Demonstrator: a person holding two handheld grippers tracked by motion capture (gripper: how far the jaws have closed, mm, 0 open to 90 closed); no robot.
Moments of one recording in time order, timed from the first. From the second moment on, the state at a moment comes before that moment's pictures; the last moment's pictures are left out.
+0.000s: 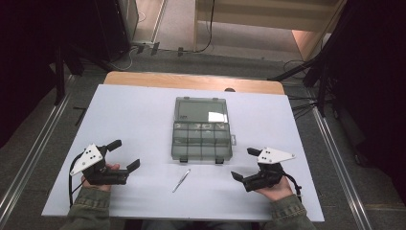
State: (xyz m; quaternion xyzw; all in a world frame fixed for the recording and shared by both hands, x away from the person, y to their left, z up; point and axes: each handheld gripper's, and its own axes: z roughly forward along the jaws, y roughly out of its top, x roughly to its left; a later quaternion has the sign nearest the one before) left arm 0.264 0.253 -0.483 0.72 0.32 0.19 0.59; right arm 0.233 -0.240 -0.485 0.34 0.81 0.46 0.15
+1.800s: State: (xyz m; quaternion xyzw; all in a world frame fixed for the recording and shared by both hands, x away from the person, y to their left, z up) left arm 0.265 0.252 -0.484 0.72 0.32 0.18 0.59; right arm 0.255 -0.130 -0.481 0.18 0.92 0.35 0.04
